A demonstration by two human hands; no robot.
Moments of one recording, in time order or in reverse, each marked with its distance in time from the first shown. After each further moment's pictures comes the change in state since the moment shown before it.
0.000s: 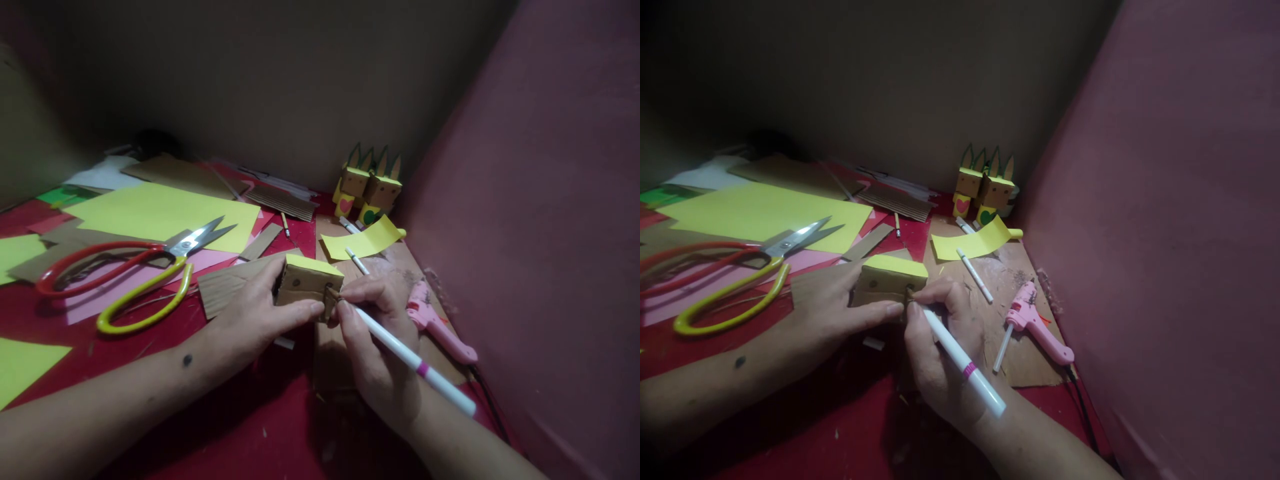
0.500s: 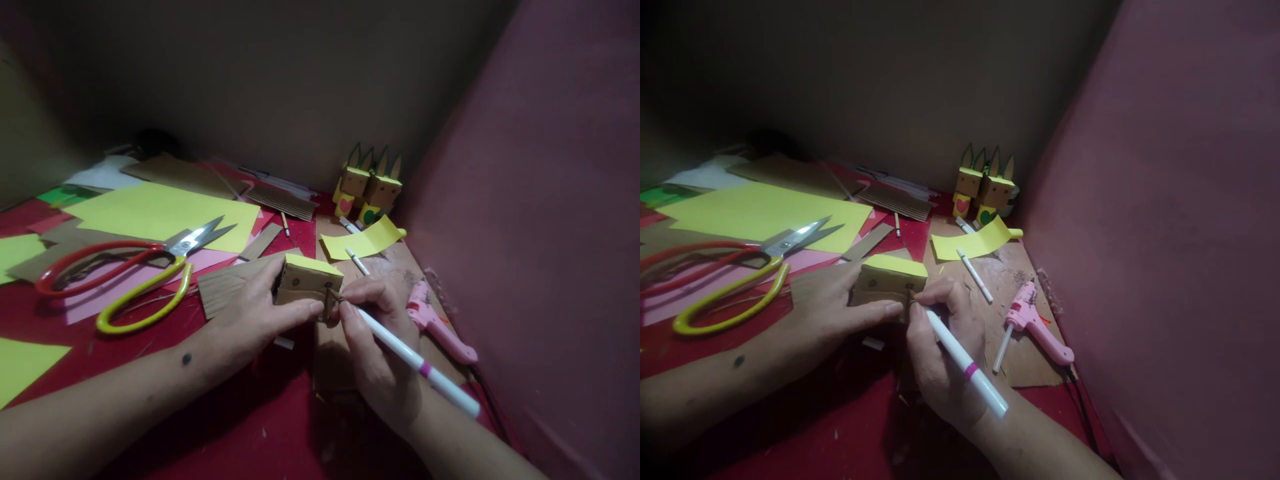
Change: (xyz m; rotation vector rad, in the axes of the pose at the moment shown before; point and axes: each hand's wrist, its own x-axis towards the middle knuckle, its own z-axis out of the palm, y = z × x) left_hand 0.001 0.000 -0.001 0.037 0.006 0.019; right_hand -0.001 0.002 0.000 0.033 0.024 0.018
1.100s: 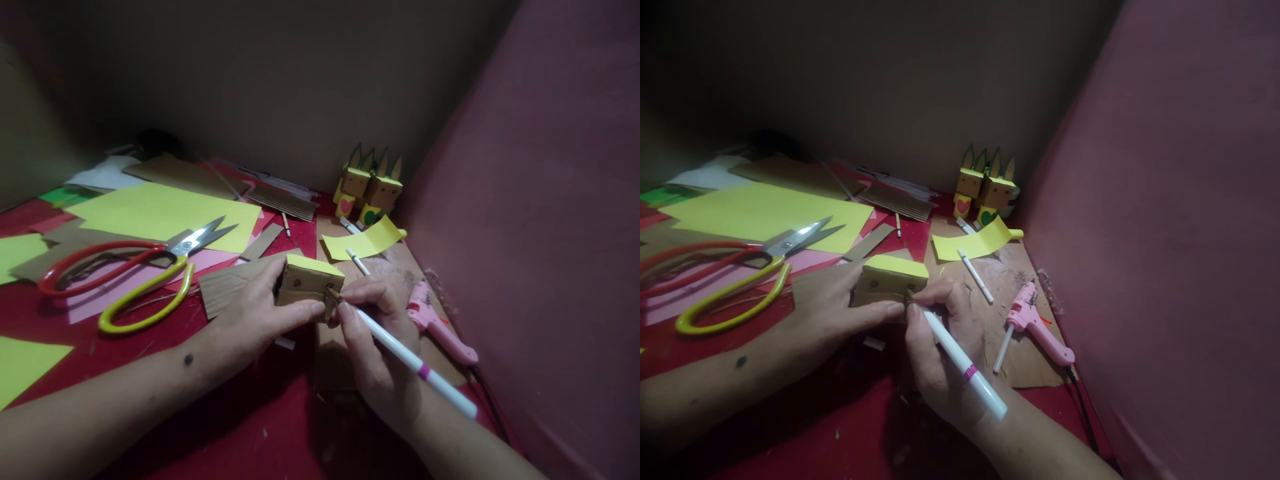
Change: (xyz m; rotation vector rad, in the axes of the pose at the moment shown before) left_hand -0.002 0.005 0.001 -0.036 -0.029 -0.037; right_hand 0.001 -0.002 -0.001 -0.003 -0.042 -0.034
